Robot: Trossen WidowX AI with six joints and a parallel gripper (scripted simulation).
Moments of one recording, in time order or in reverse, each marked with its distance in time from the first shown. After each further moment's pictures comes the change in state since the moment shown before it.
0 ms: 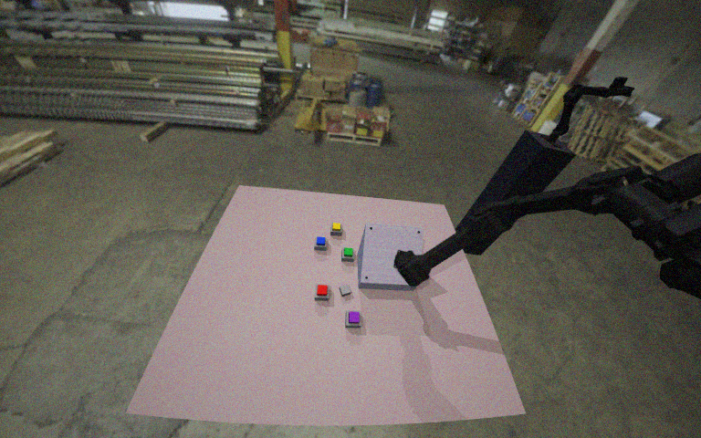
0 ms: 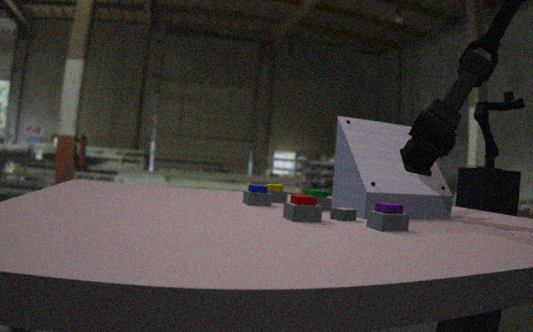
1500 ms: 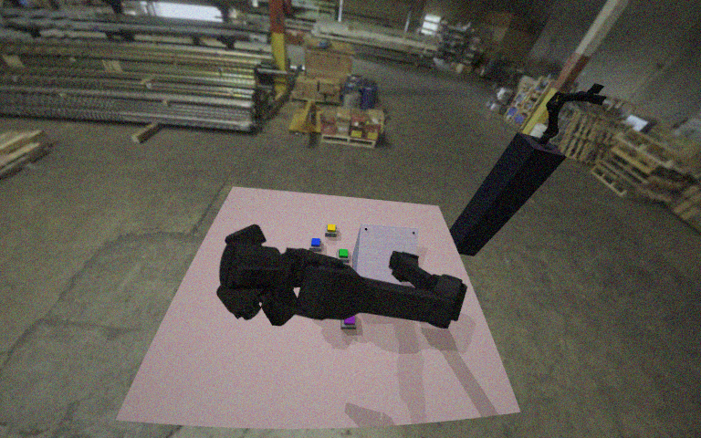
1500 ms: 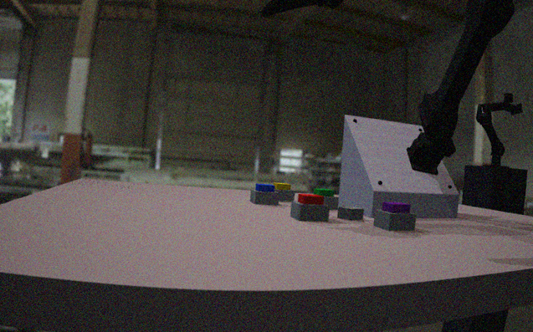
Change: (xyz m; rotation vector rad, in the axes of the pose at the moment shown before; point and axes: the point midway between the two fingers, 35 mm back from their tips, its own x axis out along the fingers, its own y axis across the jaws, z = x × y) arm -0.104 -0.380 -0.556 0.276 1.700 -0.651
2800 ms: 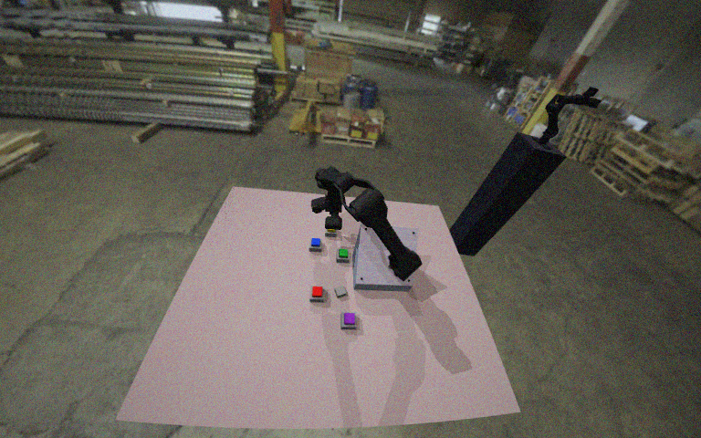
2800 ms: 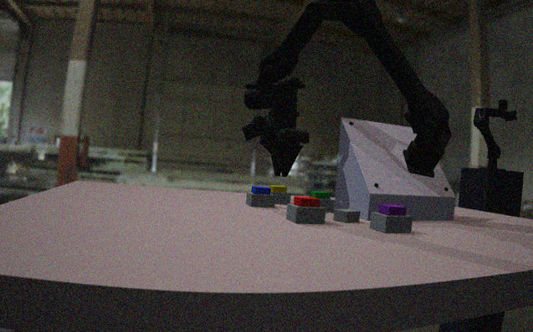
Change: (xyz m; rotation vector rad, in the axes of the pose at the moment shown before) arm 0.157 -0.007 -0.461 0.779 0.562 0.542
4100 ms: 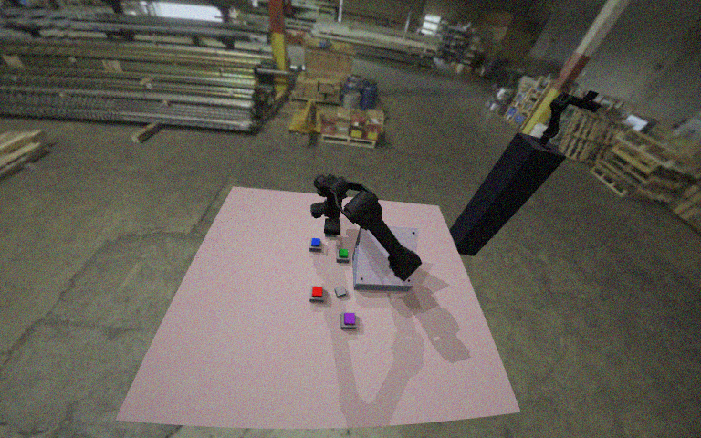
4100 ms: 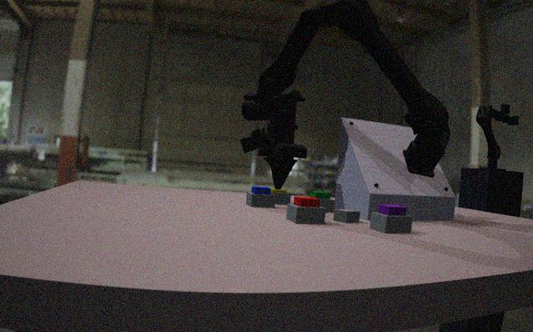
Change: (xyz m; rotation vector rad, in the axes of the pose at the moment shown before) arm 0.032 -0.003 0.003 0.000 -0.019 -0.010
